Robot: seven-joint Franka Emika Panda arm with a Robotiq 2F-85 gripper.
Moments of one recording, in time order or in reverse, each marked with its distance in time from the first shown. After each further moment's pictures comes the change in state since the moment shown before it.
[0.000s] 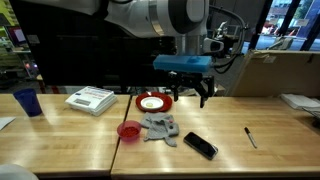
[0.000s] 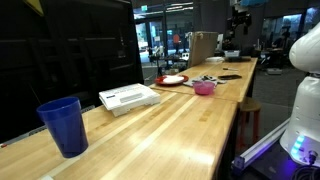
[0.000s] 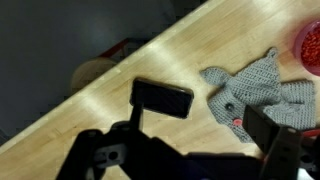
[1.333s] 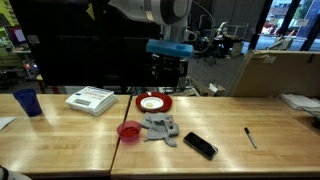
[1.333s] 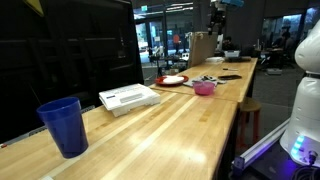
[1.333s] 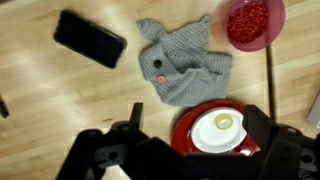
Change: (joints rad) arm 0.151 0.151 0.009 0.190 0.220 -0.015 -0.198
